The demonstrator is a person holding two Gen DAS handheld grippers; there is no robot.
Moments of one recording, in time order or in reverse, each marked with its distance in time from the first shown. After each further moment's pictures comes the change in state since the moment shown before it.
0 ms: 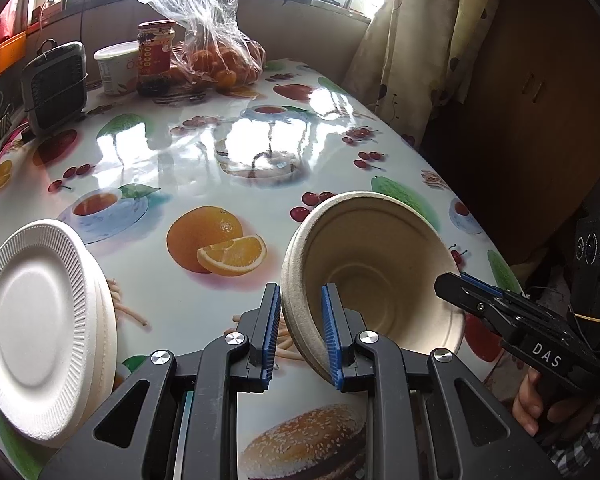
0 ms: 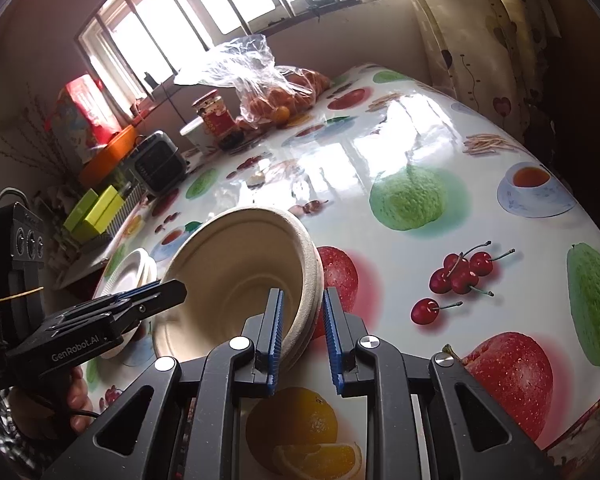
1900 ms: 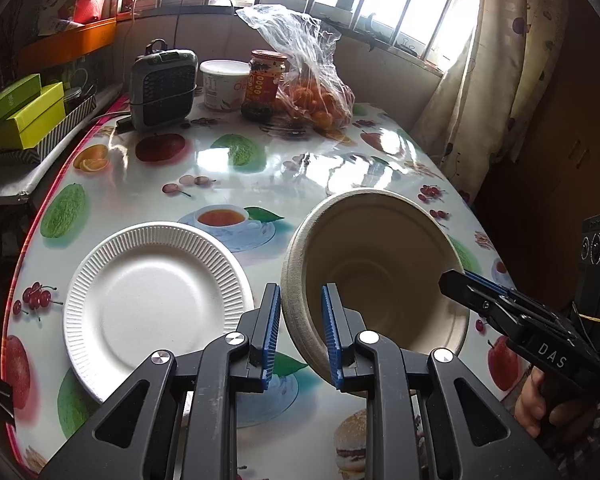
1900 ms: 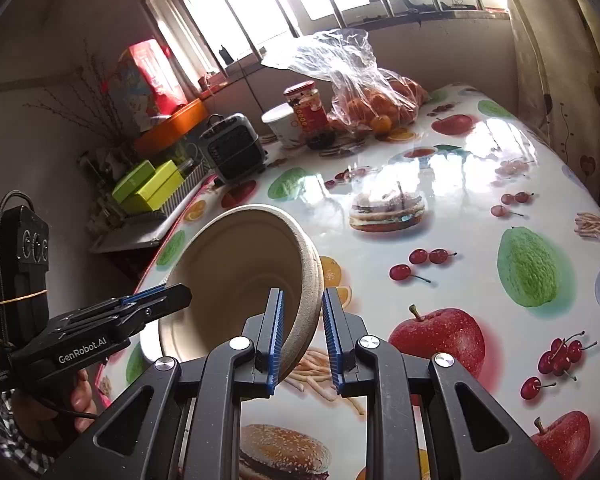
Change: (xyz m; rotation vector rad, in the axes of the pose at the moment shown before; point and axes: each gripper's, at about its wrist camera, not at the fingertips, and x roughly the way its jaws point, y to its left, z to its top) left arm -0.073 0.067 0.001 -0.177 -0.104 0.162; right arm 0.034 0.093 0.038 -0.181 0.054 0.167
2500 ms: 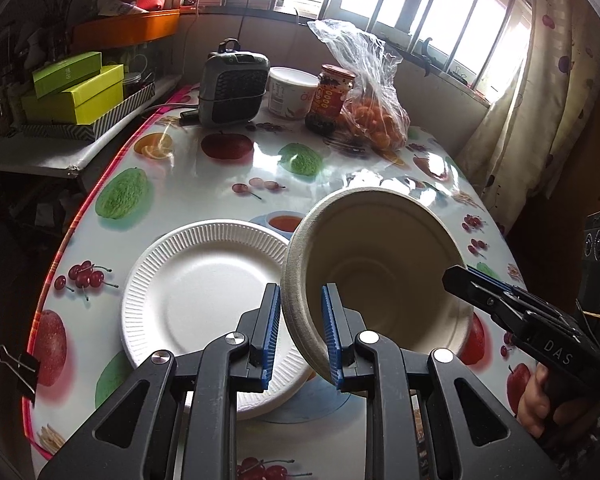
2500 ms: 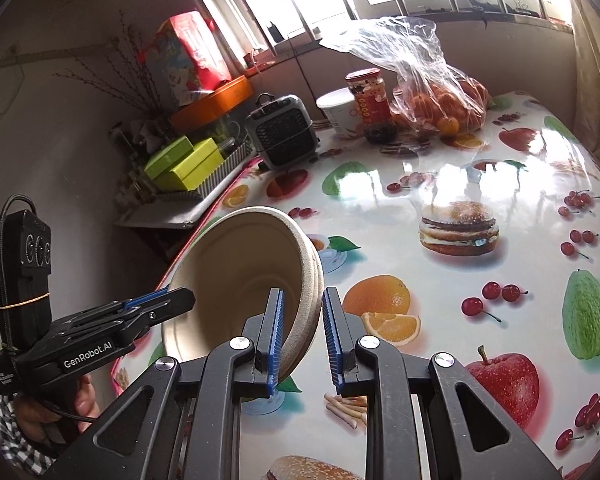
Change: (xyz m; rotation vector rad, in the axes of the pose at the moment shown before) left arm -0.019 0.044 -0.002 -0.130 -0.038 0.117; right arm 0.041 0.038 0.025 -0.104 0.072 0.125
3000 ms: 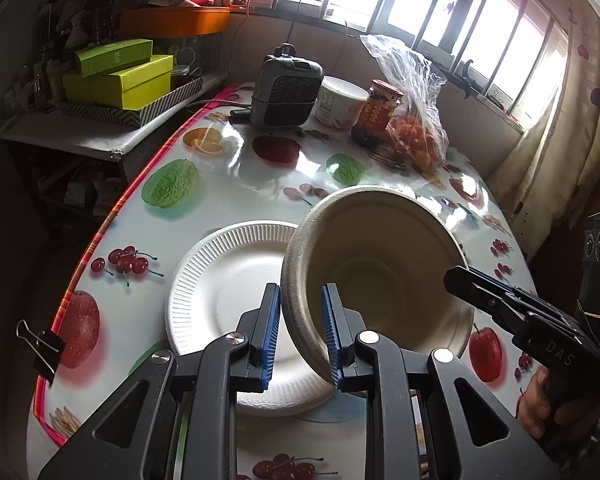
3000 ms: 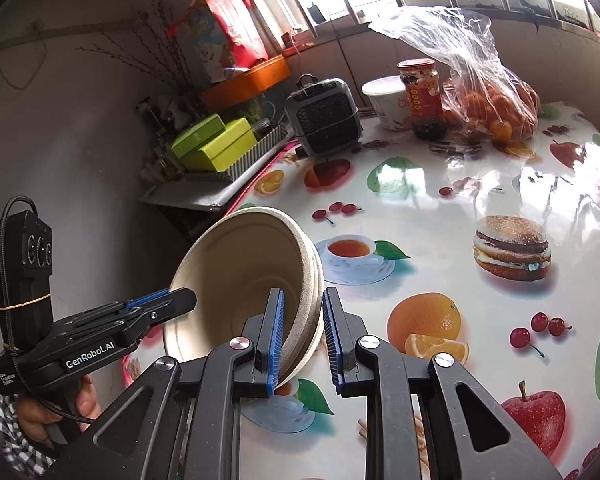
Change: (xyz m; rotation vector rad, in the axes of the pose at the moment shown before) left arm -0.011 0.030 -0.001 -0.101 -0.028 0.089; right arm 0.033 0.024 0.016 -0.078 0.061 0.092
